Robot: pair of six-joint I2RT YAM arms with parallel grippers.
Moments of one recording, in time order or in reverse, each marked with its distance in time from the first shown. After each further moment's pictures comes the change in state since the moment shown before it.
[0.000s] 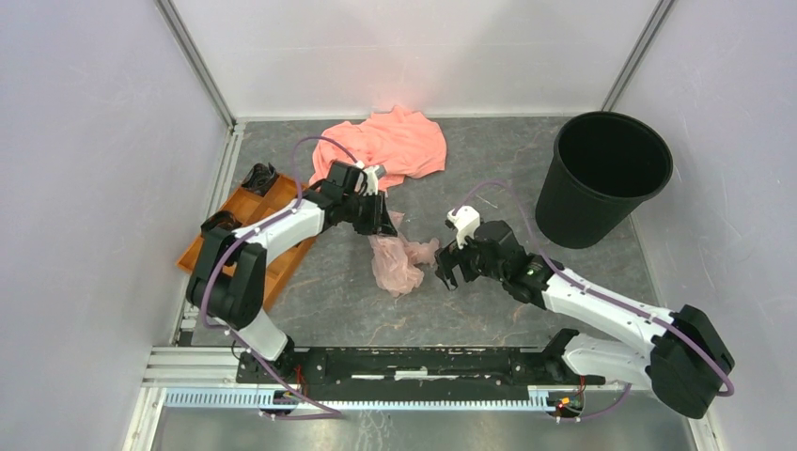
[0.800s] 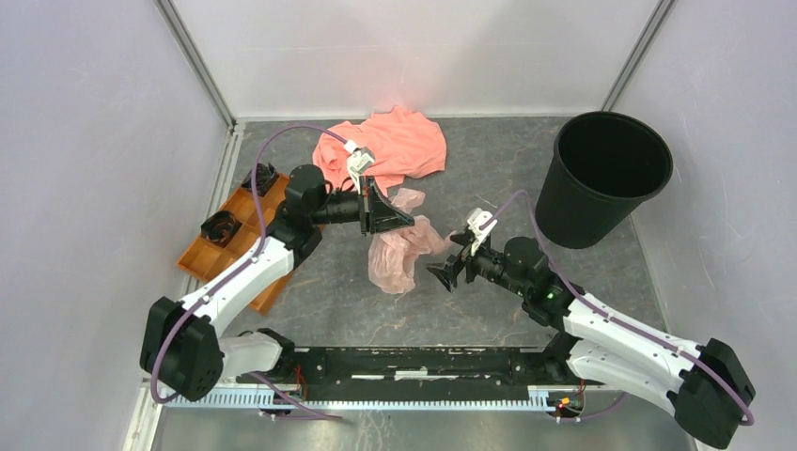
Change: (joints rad) left arm -0.041 -0.400 -0.183 0.592 0.456 -0.121; right arm 0.025 -0.217 -0.158 0.359 -0.127 -0.045
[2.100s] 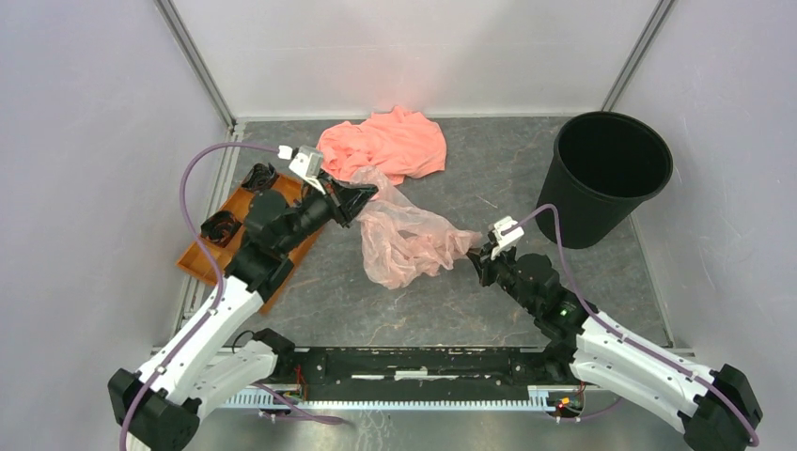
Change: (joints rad) left arm -0.019 -0.375 -0.063 -0.103 -0.604 0.084; right arm 0.002 -0.181 -0.137 -0.074 0.331 0.081
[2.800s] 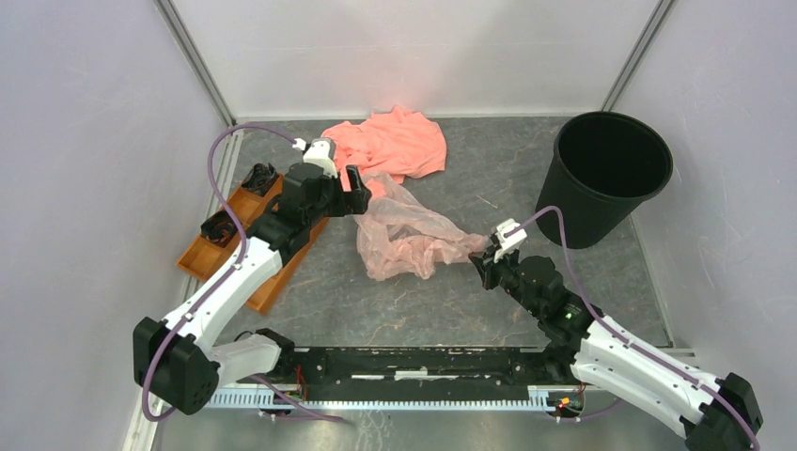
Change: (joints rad) left arm 0.044 0.285 0.148 -0.420 -0.409 0.042; right arm 0.000 -0.056 0.000 -0.097 -0.016 0.007
